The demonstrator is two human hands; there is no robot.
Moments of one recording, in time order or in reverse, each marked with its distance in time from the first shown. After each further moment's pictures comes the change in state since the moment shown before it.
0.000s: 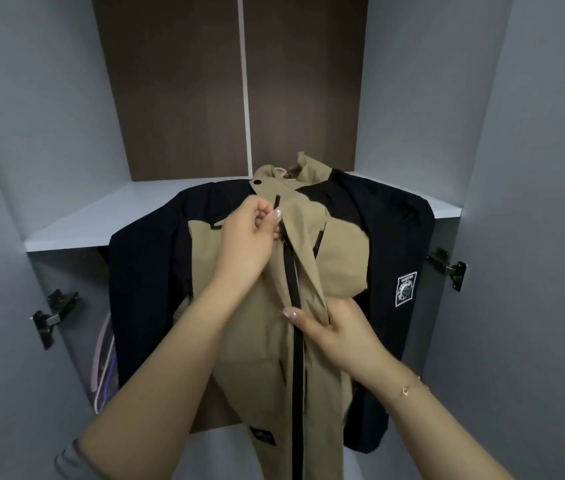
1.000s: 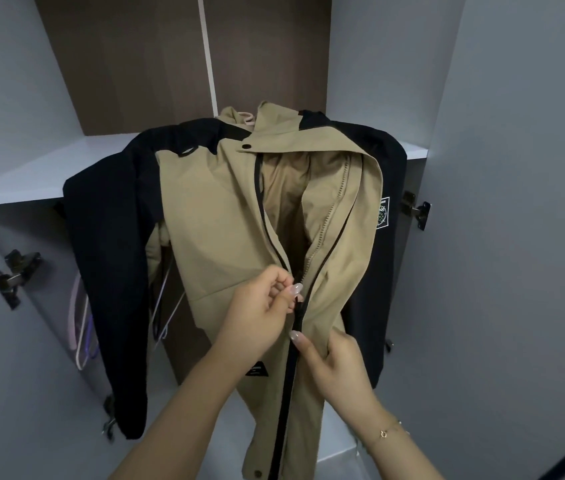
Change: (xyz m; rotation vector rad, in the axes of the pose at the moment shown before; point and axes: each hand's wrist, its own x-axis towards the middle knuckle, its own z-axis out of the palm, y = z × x) left_hand -0.151 -0.036 0.019 -0.104 -0.390 -0.108; right_hand -0.121 0.022 0.039 0.076 0.206 0.277
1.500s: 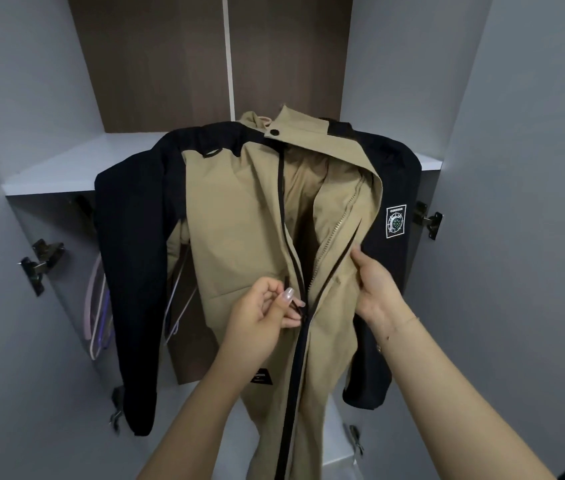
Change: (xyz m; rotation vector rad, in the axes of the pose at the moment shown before) left_hand -0.018 -0.011 -0.009 -0.407 0.090 -0.187; right_hand 0.106 -0.040 -0.032 1.004 0.076 0.689
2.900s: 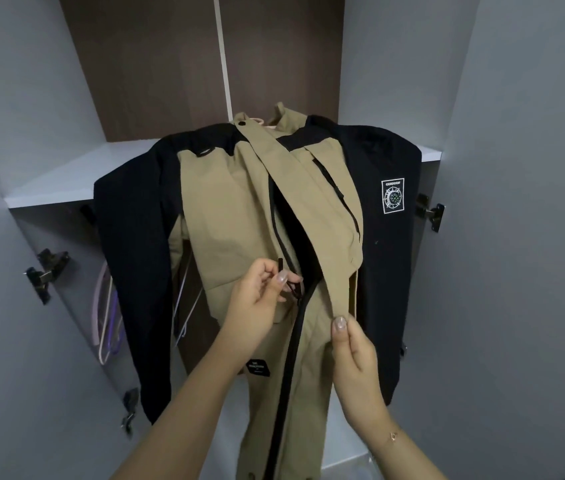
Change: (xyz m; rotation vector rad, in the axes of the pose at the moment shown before) left_hand 0.022 0.002 -0.003 0.223 -0.024 0.227; right_hand -0.065 0.104 -0.043 -0.653 -0.032 -0.684
